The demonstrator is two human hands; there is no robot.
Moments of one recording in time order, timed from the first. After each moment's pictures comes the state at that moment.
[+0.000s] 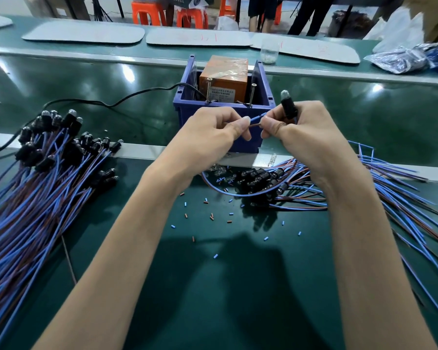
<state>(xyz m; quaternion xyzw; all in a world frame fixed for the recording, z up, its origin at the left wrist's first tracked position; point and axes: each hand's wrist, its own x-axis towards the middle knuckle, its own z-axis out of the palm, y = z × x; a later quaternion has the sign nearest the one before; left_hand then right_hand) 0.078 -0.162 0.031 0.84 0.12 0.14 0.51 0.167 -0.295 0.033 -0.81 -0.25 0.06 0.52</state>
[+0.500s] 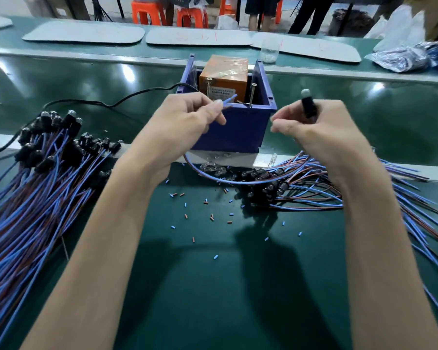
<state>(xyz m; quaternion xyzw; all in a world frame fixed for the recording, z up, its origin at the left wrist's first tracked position) 0.070 -0.139 0.042 0.81 0.15 0.17 0.53 0.176 -0.310 0.035 -0.80 -0.25 0.05 0.54</state>
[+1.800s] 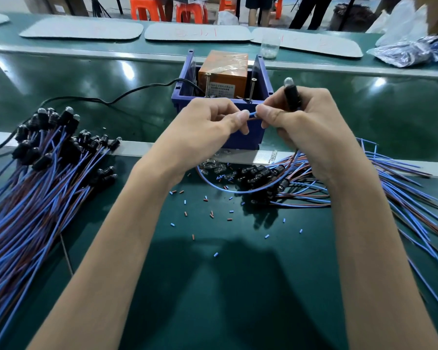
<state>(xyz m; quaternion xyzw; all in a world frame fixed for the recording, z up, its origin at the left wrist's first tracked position) 0.074 -0.159 0.039 0.85 0.11 0.14 0.50 0.167 -0.296 0.040 -0.76 -0.29 0.07 0.57</state>
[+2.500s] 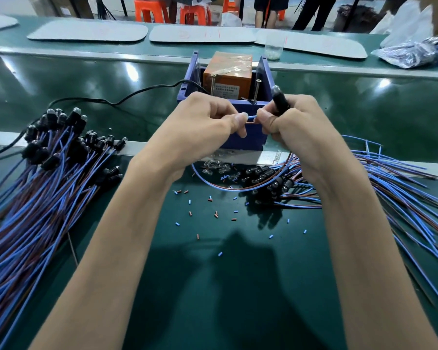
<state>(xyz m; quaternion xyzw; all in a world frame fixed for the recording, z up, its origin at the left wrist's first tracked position) 0.069 -0.155 0.048 0.87 0.12 0.15 0.46 0.163 -0.282 0.037 -0.79 -0.24 0.11 0.55</state>
